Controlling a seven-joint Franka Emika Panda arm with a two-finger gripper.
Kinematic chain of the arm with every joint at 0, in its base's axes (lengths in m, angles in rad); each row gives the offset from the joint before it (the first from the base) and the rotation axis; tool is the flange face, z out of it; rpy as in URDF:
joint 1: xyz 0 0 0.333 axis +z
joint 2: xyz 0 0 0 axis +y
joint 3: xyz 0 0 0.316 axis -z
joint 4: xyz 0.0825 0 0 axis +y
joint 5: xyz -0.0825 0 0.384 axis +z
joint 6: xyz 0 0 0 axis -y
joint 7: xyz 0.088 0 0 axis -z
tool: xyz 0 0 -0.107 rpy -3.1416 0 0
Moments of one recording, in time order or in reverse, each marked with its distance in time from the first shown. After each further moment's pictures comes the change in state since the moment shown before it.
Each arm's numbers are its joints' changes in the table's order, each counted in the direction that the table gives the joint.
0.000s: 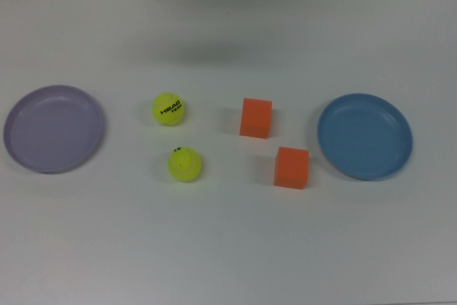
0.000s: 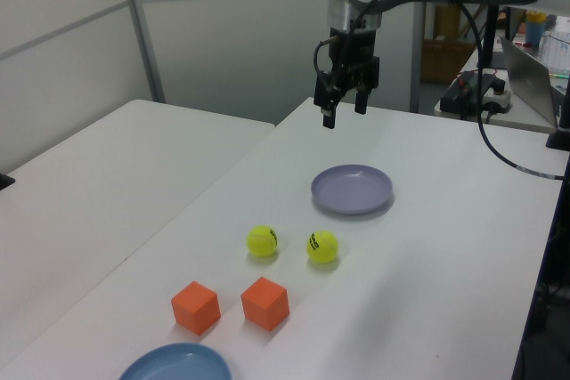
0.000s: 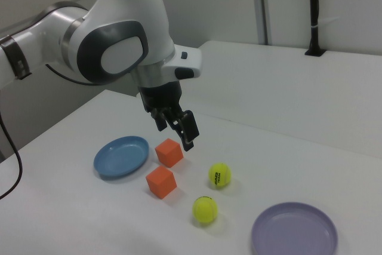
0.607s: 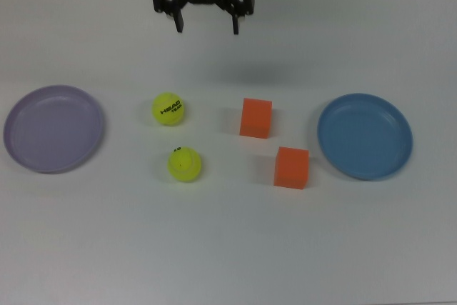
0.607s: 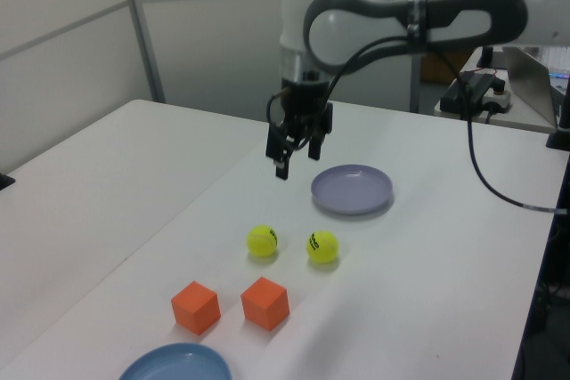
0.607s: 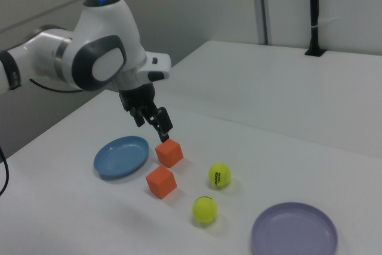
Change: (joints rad) arm 0.014 0.059 -0.198 0.071 0.005 0.176 0.104
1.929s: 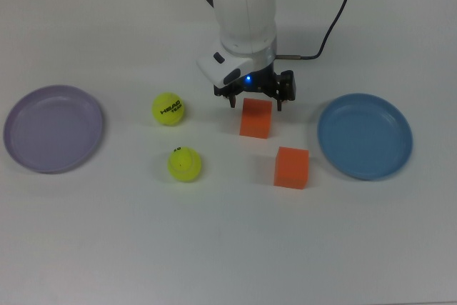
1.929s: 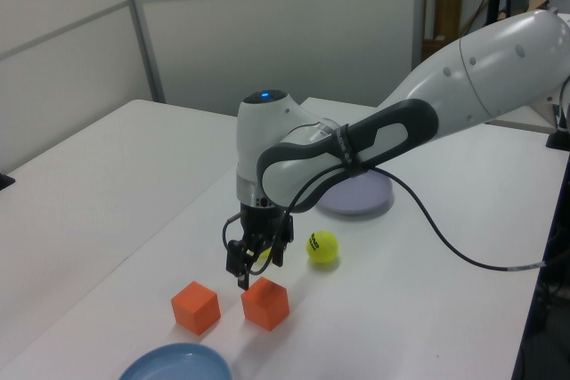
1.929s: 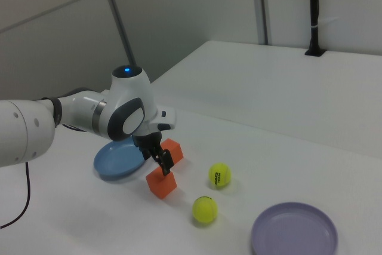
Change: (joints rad) arm 0.022 0.267 -0.119 0.098 0.027 0.346 0.123
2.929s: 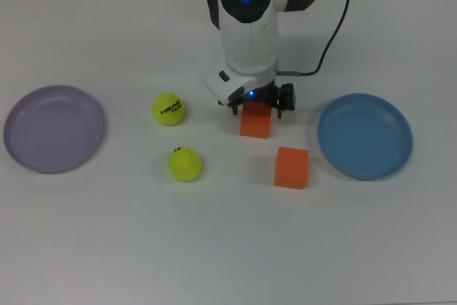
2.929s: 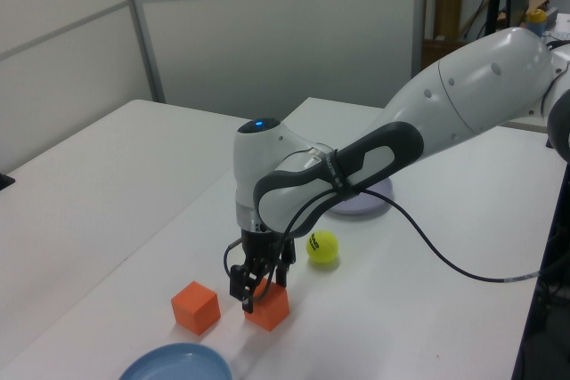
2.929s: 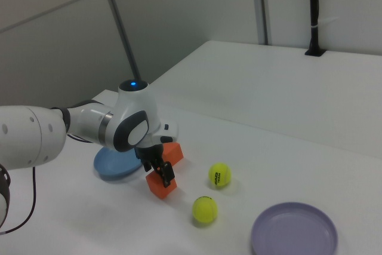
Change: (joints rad) arm 0.014 0.067 0.000 0.008 0.000 0.027 0.003
